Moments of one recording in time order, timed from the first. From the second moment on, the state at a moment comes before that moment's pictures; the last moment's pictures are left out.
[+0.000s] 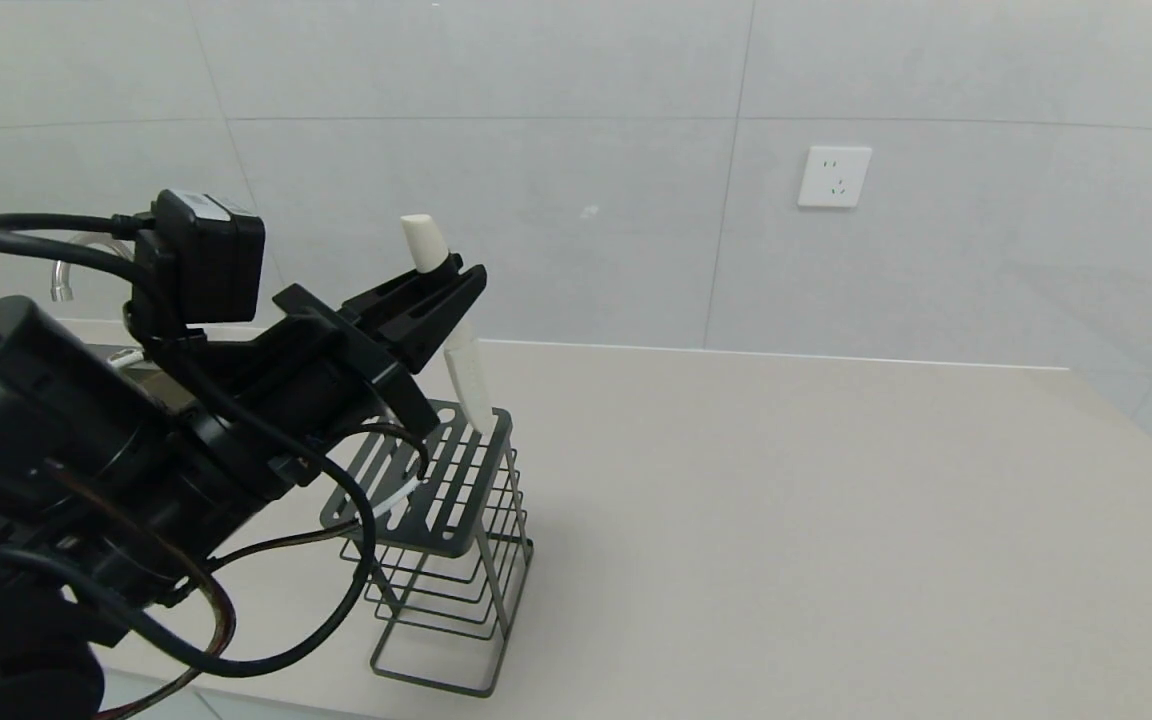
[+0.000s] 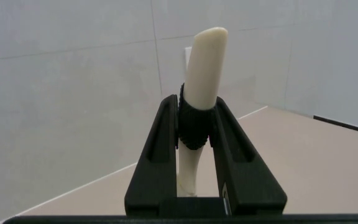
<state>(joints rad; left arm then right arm) -0.61 1.58 -0.50 -1.42 -0.15 0.05 0.00 0.00 0.00 0.01 0.03 0.02</state>
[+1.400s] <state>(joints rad) -0.62 1.56 -0.45 -1.42 -0.13 0.05 0.00 0.00 0.00 0.01 0.03 0.02</state>
